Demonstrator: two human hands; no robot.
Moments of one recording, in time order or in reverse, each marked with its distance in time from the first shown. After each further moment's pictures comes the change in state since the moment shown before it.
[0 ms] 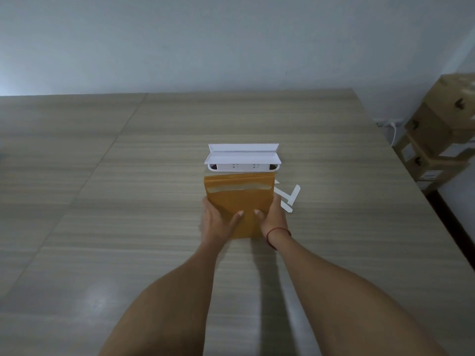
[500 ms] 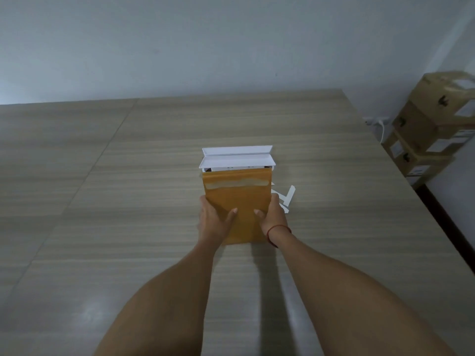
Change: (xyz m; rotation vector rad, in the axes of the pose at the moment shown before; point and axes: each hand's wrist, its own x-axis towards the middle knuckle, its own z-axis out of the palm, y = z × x) left_hand 0.012 0.011 -0.006 0.037 -0.040 -0.036; right_hand 0.005 -0.005 -0.008 -0.040 -0.011 0.027
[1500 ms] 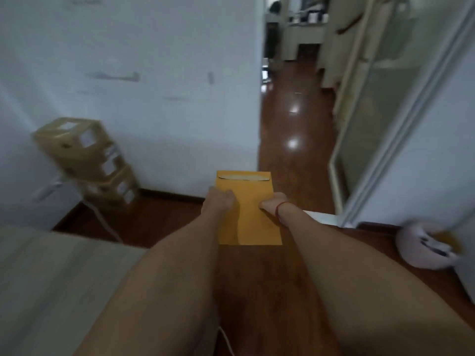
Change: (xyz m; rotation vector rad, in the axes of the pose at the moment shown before) left_hand -0.460 0.347 0.401 0.483 -1.087 0.674; right_hand -0.361 0.303 -0.502 0.487 0.953 0.775
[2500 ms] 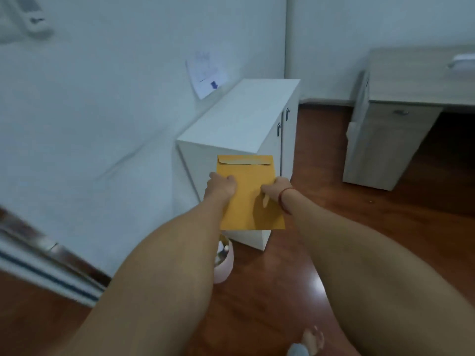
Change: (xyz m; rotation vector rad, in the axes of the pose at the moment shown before) left_hand -0.262 0.604 0.700 0.452 -0.817 0.977; right_hand 0.006 0.419 -0.727 0.593 1.056 0.556
